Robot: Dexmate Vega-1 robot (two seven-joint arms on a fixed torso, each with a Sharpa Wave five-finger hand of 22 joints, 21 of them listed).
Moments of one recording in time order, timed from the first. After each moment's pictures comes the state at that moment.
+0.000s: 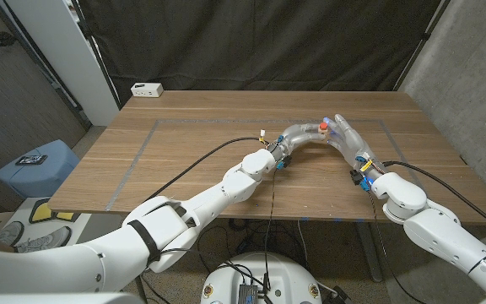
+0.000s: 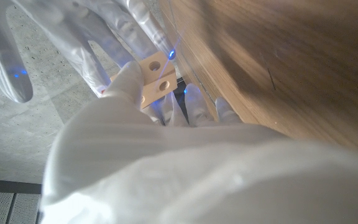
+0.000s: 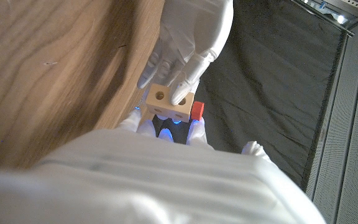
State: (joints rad) left arm 0.48 -0.02 0.80 -0.78 -0.27 -0.37 -0.08; left_hand 1.01 0.10 0.33 -0.15 0.20 0.79 -0.19 0.19 0.19 0.77 -0.20 0.23 0.46 0.45 -0.05 0.20 0.19 0.14 0.16 0.20 0.18; right arm -1.28 -0.80 -0.22 -1.89 0.59 0.13 -0.14; right_hand 0.10 0.08 0.15 0.05 0.29 0.31 -0.15 0.19 0.17 -0.17 0.02 0.18 0.18 -0.17 0.13 0.20 0.20 0.00 0.13 0.18 0.17
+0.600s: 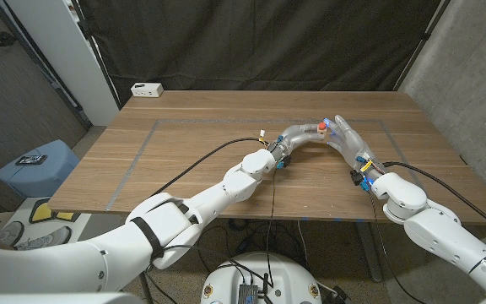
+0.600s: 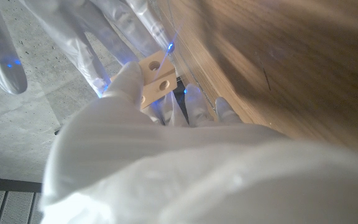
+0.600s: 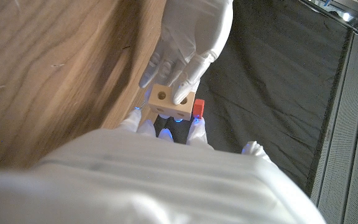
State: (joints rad) left arm 0.46 -0.04 0.79 -0.72 -0.29 -0.39 -0.09; left_hand 1.00 0.10 0.33 -0.15 0.20 0.80 -0.20 0.19 0.19 0.77 -0.20 0.23 0.46 0.45 -0.05 0.20 0.19 0.14 0.16 0.20 0.18; right arm -1.28 -0.81 -0.22 -1.89 0.61 0.11 -0.14; right_hand 0.10 0.08 0.15 0.05 0.29 0.31 -0.16 0.18 0.17 -0.17 0.02 0.18 0.18 -0.17 0.13 0.20 0.20 0.00 0.13 0.18 0.17
